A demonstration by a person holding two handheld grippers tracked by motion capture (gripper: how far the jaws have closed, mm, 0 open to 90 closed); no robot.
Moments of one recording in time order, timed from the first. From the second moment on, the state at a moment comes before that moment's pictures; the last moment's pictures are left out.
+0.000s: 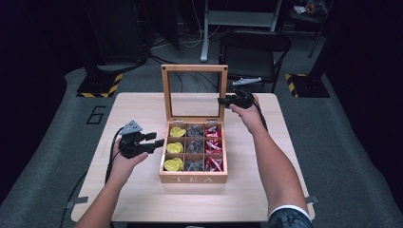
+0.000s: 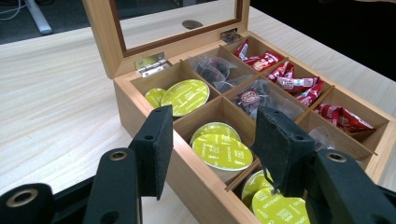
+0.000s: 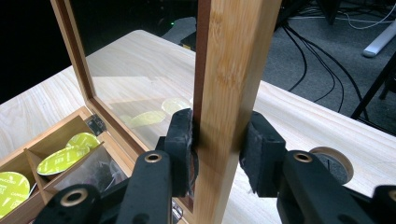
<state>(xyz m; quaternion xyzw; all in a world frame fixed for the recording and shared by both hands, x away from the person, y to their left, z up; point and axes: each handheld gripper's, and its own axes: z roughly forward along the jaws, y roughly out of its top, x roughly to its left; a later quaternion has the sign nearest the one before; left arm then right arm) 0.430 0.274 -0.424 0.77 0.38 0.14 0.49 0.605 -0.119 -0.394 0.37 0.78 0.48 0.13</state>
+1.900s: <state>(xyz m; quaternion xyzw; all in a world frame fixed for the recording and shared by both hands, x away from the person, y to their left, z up) 0.414 0.276 -0.442 0.77 0.40 0.15 0.48 0.500 -0.109 -0.381 0.31 0.81 0.48 0.14</state>
